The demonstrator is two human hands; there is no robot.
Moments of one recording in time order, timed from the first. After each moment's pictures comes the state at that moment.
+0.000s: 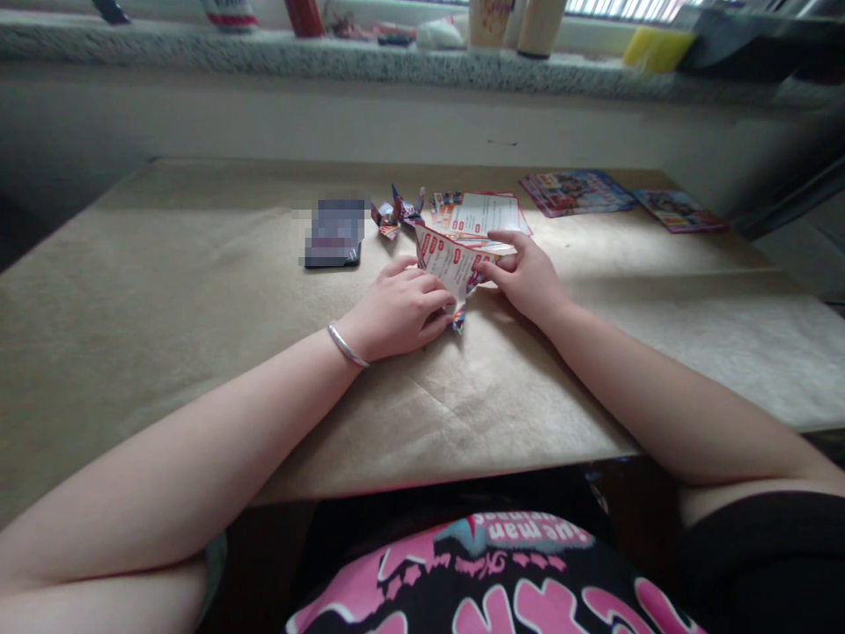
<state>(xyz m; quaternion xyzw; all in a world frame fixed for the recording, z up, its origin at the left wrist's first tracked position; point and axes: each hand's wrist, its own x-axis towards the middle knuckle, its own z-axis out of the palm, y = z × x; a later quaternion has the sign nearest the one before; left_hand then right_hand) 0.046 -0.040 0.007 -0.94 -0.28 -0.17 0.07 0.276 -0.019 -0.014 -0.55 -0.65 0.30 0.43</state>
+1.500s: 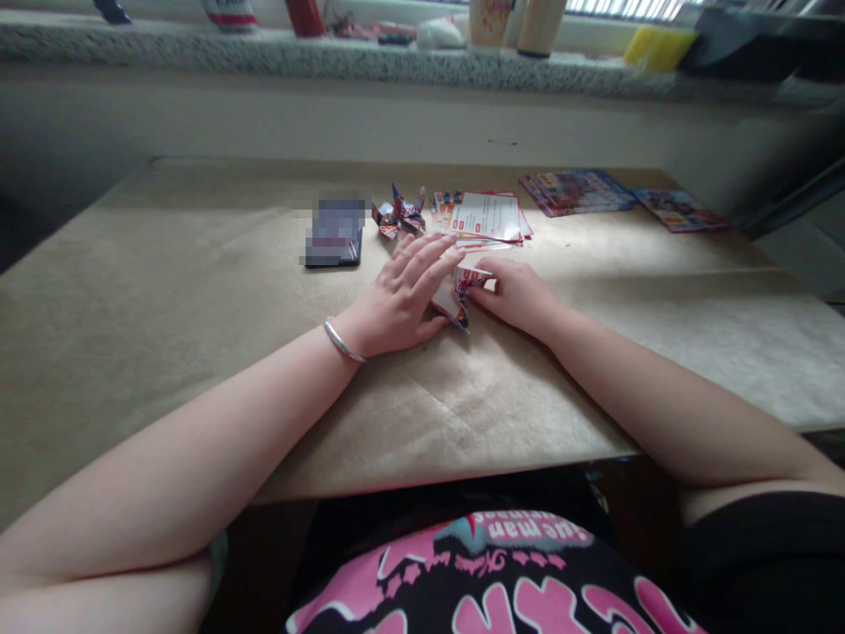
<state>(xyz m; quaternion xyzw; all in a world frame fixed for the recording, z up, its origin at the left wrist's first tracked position) 0.038 -0.028 -0.008 -0.93 -0.22 -0.30 0.07 0.270 -0.032 -0.005 -0.50 -0.81 0.14 0.28</state>
